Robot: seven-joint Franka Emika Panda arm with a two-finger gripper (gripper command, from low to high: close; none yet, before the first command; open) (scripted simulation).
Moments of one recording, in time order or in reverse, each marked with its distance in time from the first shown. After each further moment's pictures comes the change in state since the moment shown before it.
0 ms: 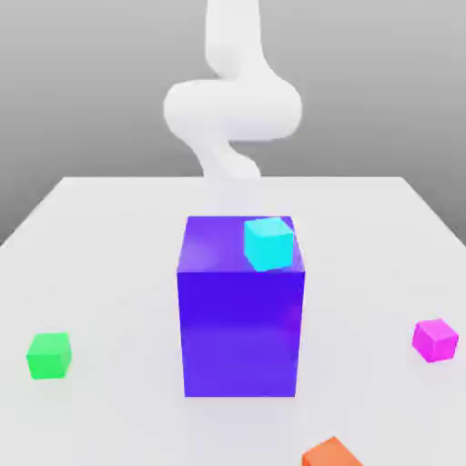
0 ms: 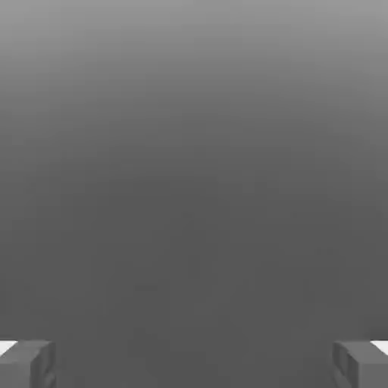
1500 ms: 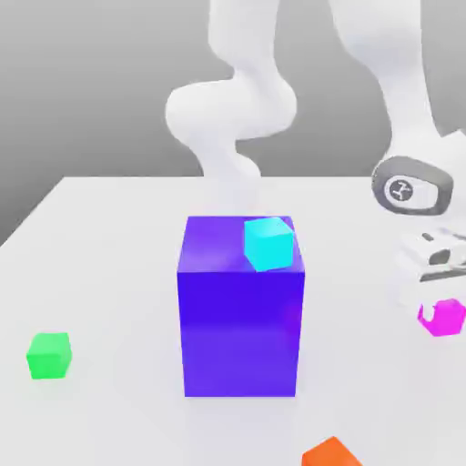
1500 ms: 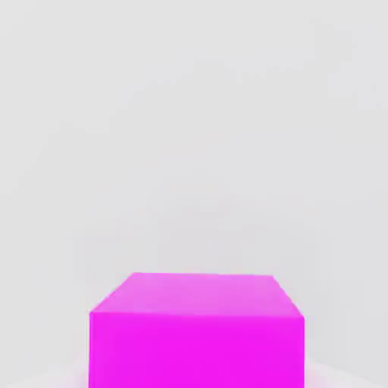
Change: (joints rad) arm 0.334 0.909 0.329 -0.262 -0.240 0.432 0.705
